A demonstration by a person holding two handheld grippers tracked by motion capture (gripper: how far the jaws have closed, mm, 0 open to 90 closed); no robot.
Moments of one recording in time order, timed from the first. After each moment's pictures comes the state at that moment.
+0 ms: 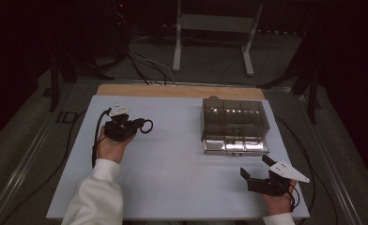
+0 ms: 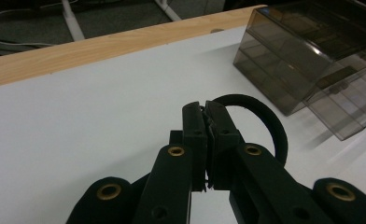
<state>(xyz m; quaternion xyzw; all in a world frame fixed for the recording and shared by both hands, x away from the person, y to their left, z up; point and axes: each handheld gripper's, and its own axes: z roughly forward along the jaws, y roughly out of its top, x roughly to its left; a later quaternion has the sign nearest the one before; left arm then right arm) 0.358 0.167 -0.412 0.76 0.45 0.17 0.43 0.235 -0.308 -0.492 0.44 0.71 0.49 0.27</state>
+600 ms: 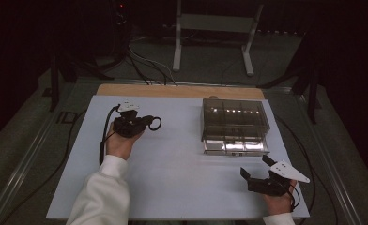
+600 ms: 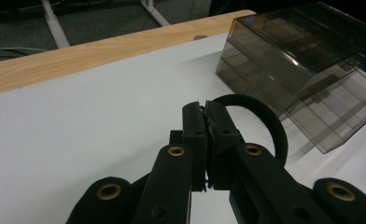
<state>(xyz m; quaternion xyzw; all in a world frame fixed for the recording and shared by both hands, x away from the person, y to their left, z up) 0.371 0.146 -0.409 0.77 0.43 0.15 0.45 0.235 -0.309 -0.492 0.44 0.71 0.49 0.27</state>
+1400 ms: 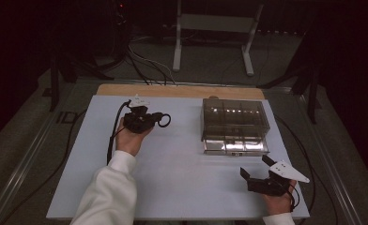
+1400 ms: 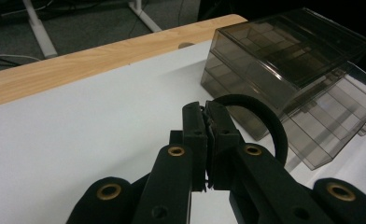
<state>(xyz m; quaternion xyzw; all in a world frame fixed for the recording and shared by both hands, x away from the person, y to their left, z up) 0.383 0.120 -0.405 0.77 0.42 0.14 0.45 0.235 -0.308 -0.492 0.44 0.71 0.49 0.27</state>
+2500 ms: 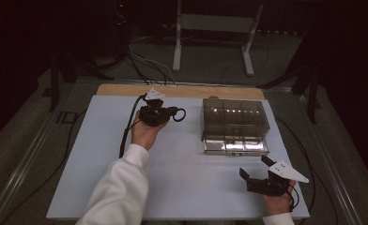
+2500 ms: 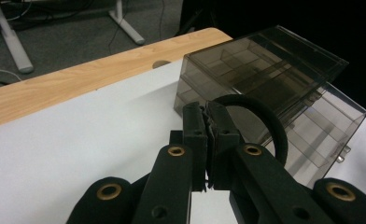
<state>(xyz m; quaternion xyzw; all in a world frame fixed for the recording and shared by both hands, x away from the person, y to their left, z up) 0.402 0.079 -0.396 0.78 0.39 0.13 0.48 0.235 -0.307 -0.493 0.44 0.71 0.49 0.27</state>
